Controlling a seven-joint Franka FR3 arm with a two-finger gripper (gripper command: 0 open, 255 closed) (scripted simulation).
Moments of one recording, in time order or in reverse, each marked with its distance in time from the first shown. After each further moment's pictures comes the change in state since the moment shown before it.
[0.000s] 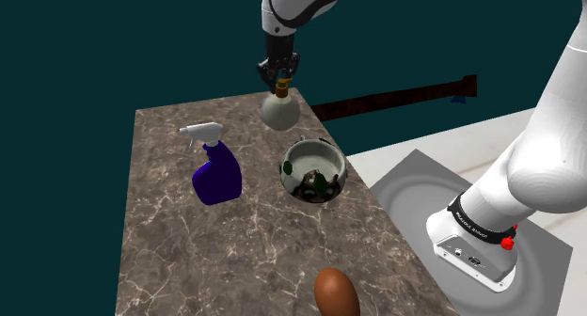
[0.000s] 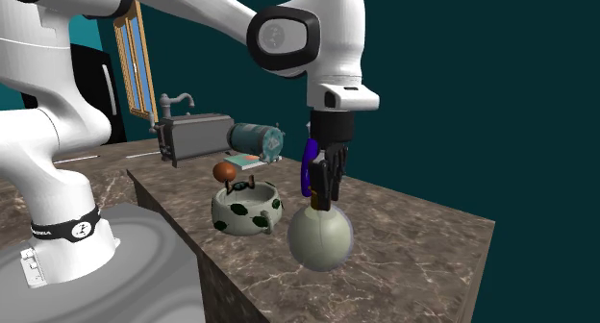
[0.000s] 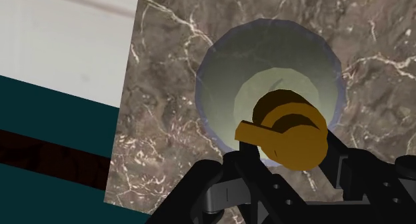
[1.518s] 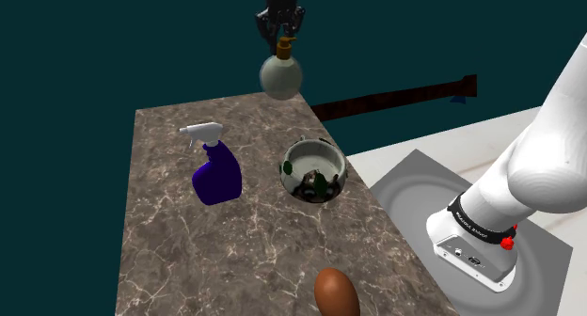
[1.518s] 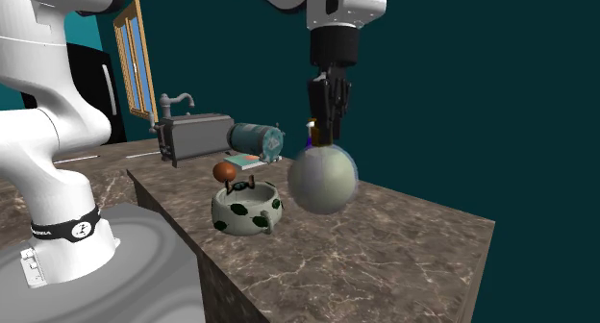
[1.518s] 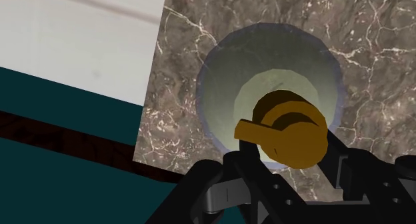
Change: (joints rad) arm 0.001 -0.065 0.008 0.222 0.022 -0.284 -0.016
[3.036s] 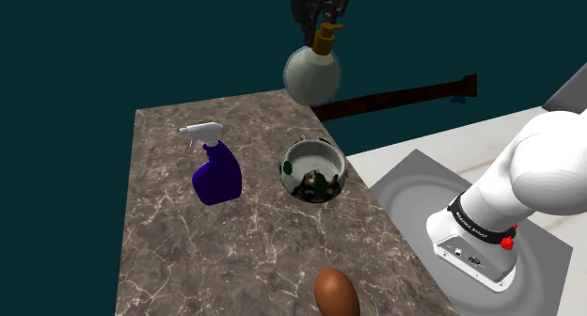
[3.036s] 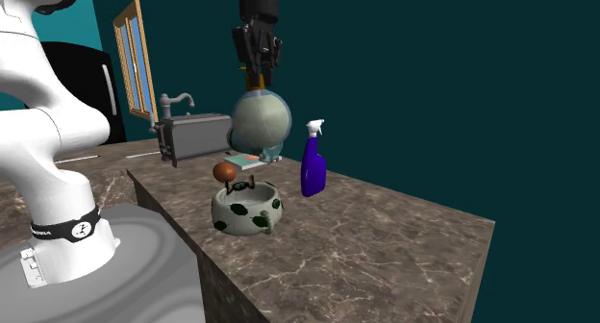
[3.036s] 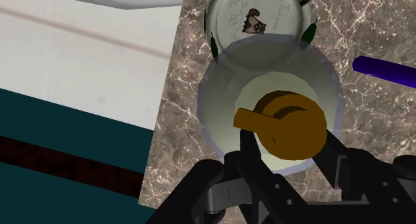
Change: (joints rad) arm 0.060 -0.458 0.060 -0.298 0.121 -0.146 0.098
